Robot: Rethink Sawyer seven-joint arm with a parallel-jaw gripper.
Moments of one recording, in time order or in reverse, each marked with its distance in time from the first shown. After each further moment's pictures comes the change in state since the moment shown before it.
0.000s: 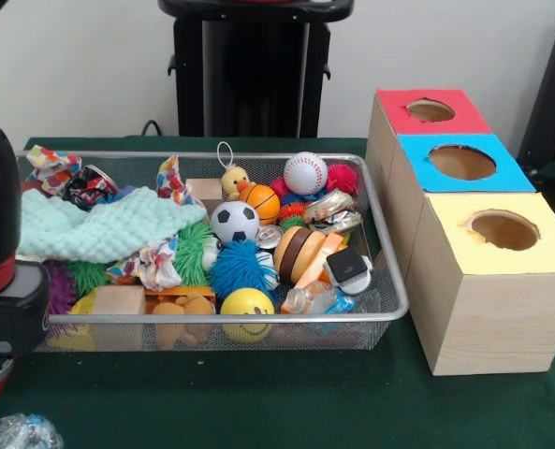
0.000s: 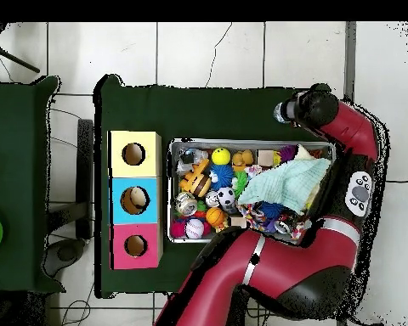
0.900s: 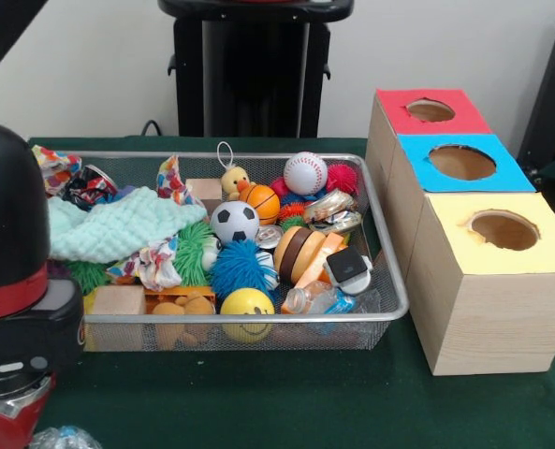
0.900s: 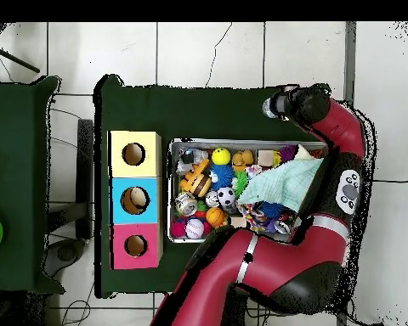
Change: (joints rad) arm 0.025 0.024 0.036 -0.016 0.094 0.000 0.000
